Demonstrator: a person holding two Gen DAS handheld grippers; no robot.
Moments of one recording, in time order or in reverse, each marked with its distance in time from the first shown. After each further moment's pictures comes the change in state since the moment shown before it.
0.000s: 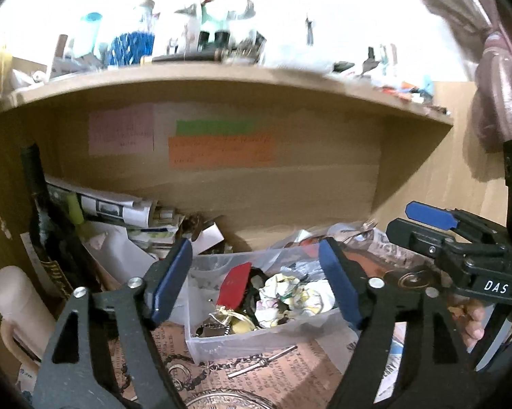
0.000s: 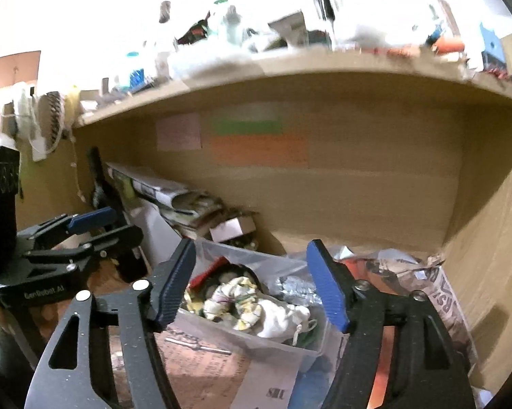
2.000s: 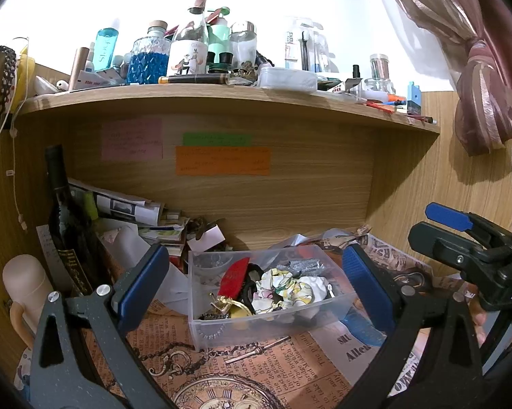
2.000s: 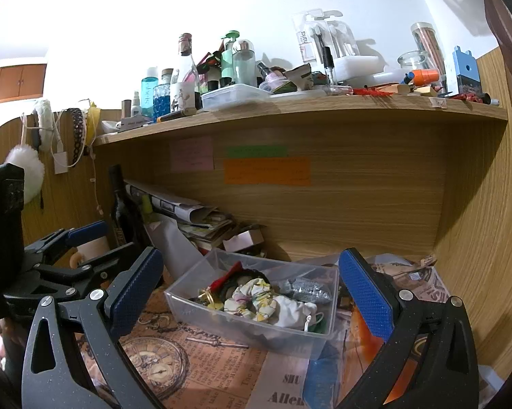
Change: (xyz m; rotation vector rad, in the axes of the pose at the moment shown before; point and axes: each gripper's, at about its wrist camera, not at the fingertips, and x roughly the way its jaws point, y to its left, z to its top) left arm -0.039 -0.011 -0.013 -0.013 -0.050 0.019; right arm -0.043 0.022 -0.011 0.019 -0.087 -0.021
